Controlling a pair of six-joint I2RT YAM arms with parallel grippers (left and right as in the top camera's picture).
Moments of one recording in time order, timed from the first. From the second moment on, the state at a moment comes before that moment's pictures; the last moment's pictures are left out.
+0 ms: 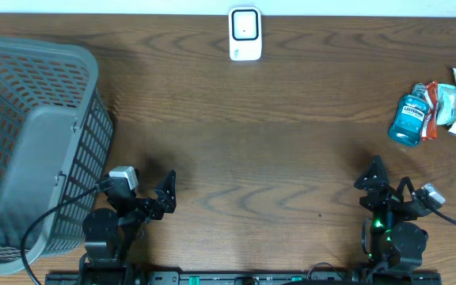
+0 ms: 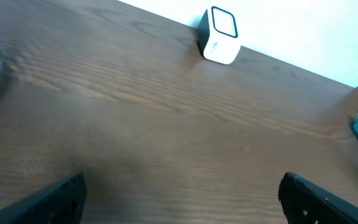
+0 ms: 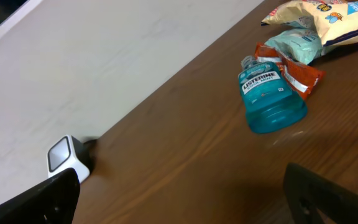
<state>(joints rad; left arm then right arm) -0.03 0.16 0.11 -0.27 0.28 -0.36 -0.08 0.01 0.07 -0.20 0.18 0.64</state>
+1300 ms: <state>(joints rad) -0.03 0.16 0.11 -0.27 0.28 -0.36 -0.08 0.01 0.01 -0.05 0.20 0.64</state>
